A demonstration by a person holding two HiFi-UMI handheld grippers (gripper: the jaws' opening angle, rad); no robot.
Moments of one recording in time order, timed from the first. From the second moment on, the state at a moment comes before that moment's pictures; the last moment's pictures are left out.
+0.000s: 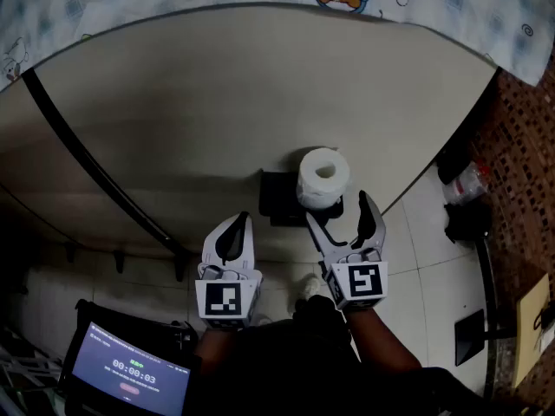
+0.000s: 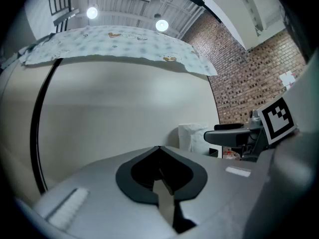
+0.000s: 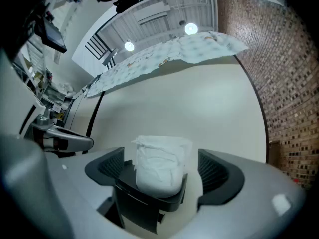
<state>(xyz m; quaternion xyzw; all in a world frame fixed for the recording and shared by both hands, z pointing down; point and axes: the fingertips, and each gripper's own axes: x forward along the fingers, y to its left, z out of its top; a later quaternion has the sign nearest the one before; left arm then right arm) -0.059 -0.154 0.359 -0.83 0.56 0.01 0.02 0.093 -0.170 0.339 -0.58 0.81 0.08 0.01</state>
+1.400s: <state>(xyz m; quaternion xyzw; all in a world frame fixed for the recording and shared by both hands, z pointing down) -0.066 -0.178 0.365 -0.83 0.56 0.01 0.01 0.077 -0.229 0.345 -0.56 0.82 0.07 -0.04</state>
